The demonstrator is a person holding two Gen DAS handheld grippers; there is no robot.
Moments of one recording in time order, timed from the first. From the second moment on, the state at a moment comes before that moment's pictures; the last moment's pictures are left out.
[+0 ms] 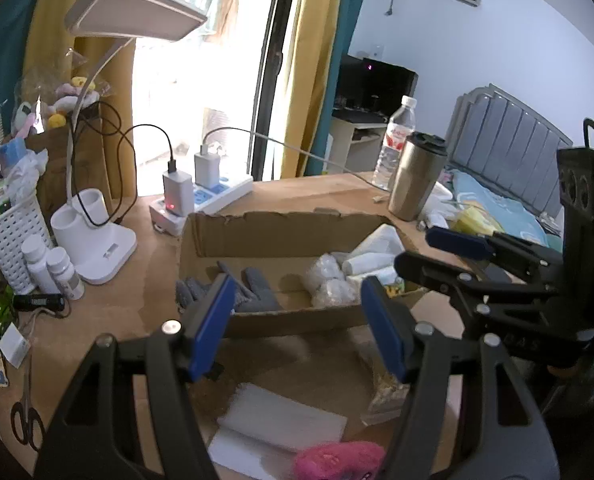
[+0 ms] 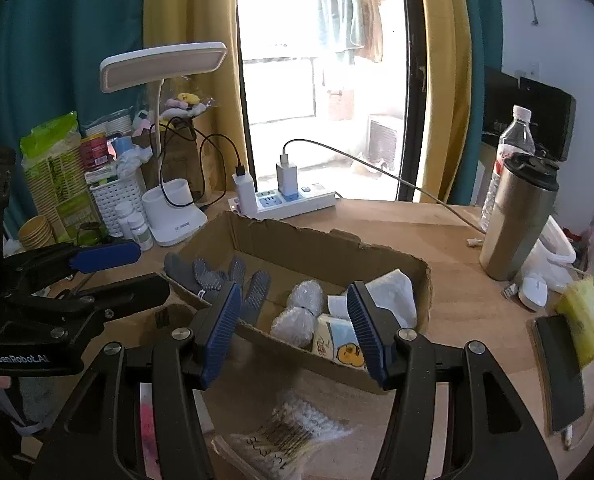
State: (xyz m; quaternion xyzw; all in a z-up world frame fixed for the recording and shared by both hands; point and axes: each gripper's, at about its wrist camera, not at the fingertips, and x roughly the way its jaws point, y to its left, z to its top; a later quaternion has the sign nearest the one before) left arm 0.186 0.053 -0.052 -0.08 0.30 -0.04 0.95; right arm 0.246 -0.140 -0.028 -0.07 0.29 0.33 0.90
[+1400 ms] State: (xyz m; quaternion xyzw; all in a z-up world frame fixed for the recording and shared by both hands) left arm 0.128 0.028 -0.089 -0.10 0.33 -0.02 0.94; right arm 0.203 -0.180 -0.067 -0.05 0.32 0.32 0.89
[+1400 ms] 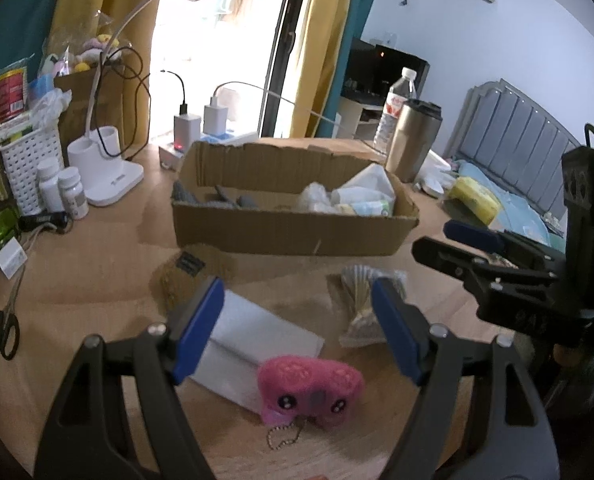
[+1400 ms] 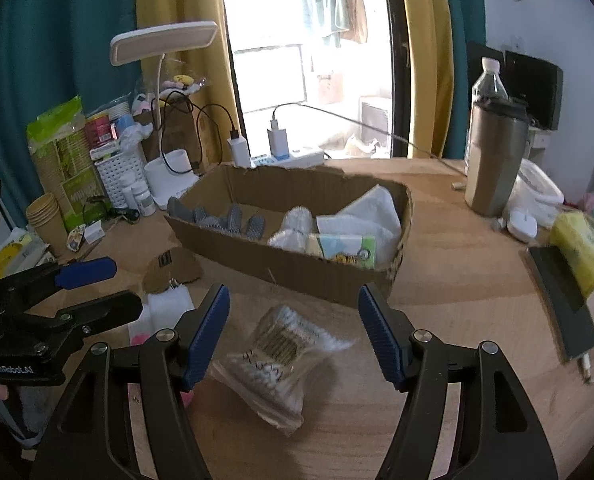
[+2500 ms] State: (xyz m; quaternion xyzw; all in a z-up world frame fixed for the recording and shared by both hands) left arm 0.122 0.010 -0.150 -0.11 0.40 -0.05 0.91; right arm 0.222 -0.154 -0.118 -0.06 0.40 0.32 0.86
